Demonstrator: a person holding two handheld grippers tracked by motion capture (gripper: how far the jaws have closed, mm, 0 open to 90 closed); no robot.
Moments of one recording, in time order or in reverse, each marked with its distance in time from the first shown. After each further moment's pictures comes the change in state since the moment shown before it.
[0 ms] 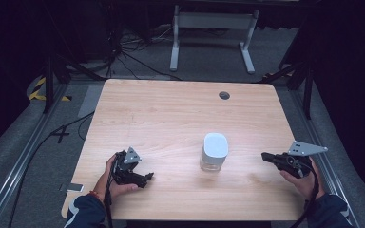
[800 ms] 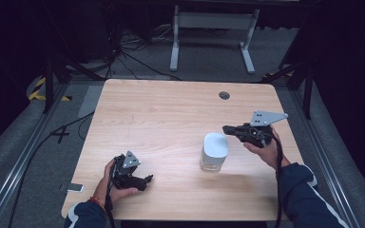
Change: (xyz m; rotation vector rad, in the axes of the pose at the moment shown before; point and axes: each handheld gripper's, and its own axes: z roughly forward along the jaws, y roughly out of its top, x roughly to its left) left arm -0.009 -0.006 -0.005 -0.014 0.028 -0.015; right arm 0.026 0.119 0.083 -0.133 0.197 -0.171
